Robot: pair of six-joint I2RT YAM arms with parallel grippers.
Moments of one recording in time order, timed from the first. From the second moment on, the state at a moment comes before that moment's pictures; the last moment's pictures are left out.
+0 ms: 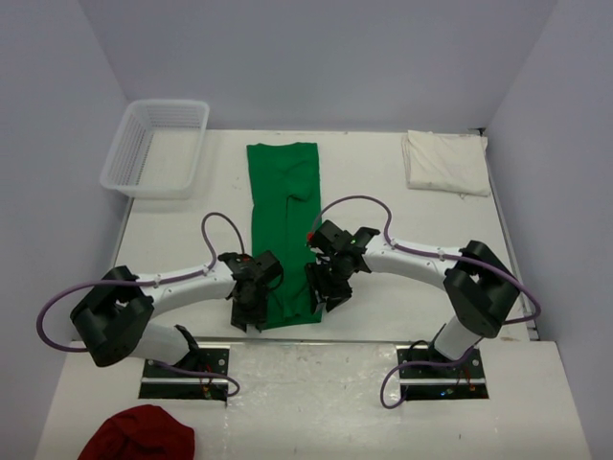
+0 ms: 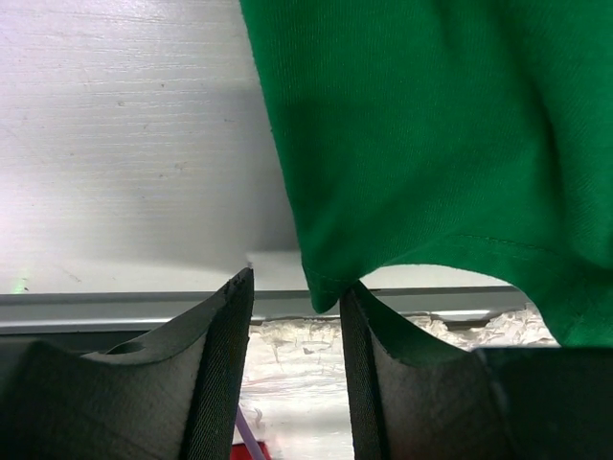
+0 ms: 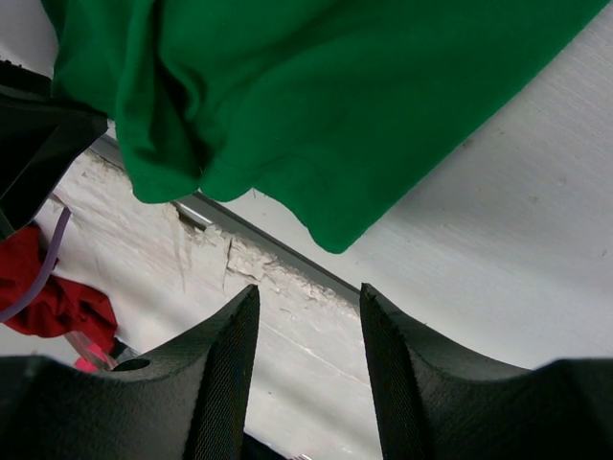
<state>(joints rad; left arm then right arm) -0.86 1.38 0.68 -0.84 0.02 -0.88 0.89 1.63 1.03 -0.68 -0.36 0.64</state>
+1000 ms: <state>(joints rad) -0.86 1.31 0.62 -0.85 0.02 -0.92 0.89 1.81 1.08 -0.70 -0.33 0.68</state>
